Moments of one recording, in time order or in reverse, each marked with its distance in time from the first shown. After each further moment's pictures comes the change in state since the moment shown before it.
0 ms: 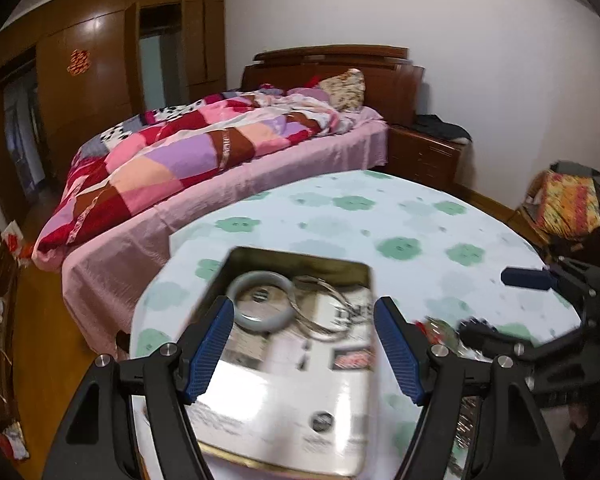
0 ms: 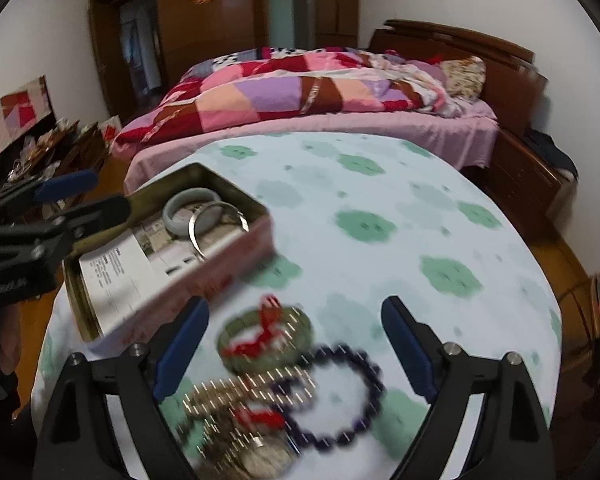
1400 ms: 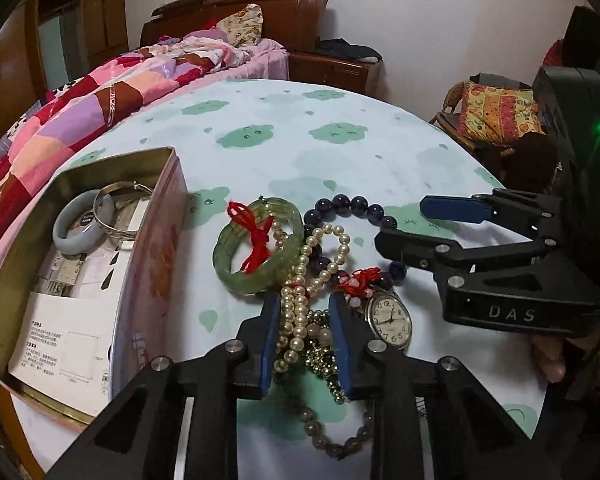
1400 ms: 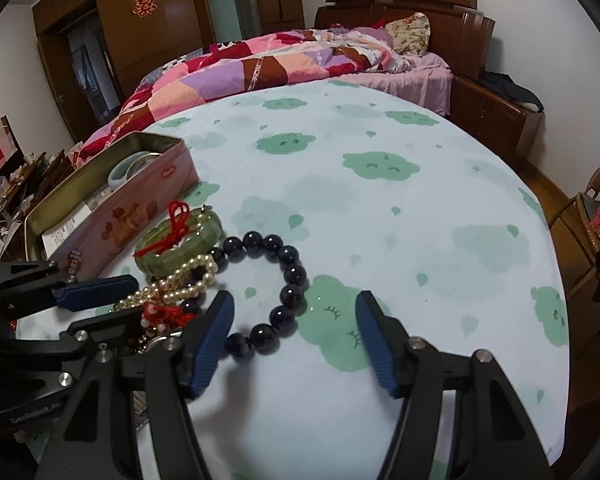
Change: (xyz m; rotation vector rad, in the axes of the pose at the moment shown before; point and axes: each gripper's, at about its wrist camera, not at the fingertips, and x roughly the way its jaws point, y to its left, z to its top) left arm 0.036 -0.097 -0.063 0.159 0.233 -0.278; right arm -0.004 -0.052 -0.075 0.172 0.038 -0.046
